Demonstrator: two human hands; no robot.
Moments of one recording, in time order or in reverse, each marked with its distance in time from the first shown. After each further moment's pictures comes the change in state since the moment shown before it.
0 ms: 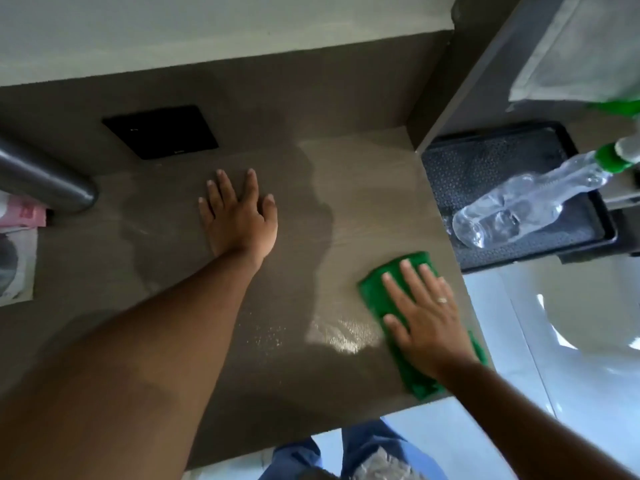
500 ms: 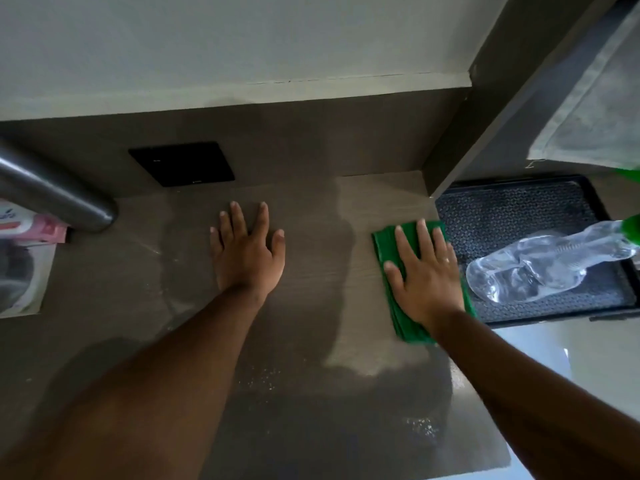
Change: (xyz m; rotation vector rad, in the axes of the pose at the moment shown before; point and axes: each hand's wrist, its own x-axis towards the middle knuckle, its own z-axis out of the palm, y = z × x) left_hand 0.001 0.000 0.007 0.019 0.049 -0.008; right_hand 0.140 0.032 -0.026 0.039 0.026 0.144
